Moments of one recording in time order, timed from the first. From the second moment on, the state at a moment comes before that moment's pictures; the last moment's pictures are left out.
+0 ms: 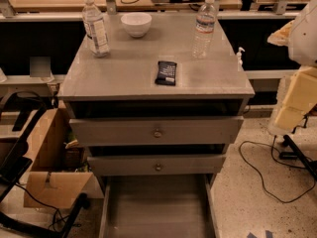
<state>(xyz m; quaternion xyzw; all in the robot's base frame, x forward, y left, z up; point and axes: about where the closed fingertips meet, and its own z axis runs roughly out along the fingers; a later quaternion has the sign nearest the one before) 0.438 -0.212 0.991 -0.60 0.78 -0.05 0.18</state>
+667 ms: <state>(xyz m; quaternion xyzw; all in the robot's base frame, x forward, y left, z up) 0.453 -0.212 0.988 -0.59 0.78 -0.04 0.21</state>
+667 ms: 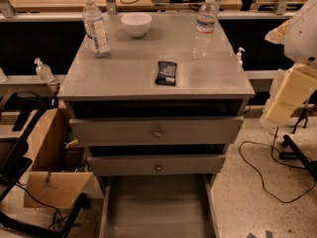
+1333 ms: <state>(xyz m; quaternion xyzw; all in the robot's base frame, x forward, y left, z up) 0.523 -0.240 0.985 -0.53 0.76 0.01 0.37</state>
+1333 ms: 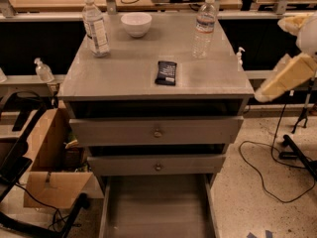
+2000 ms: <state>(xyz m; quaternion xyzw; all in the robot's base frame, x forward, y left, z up) 0.598 -0.265 1.015 -0.48 0.70 0.01 0.52</state>
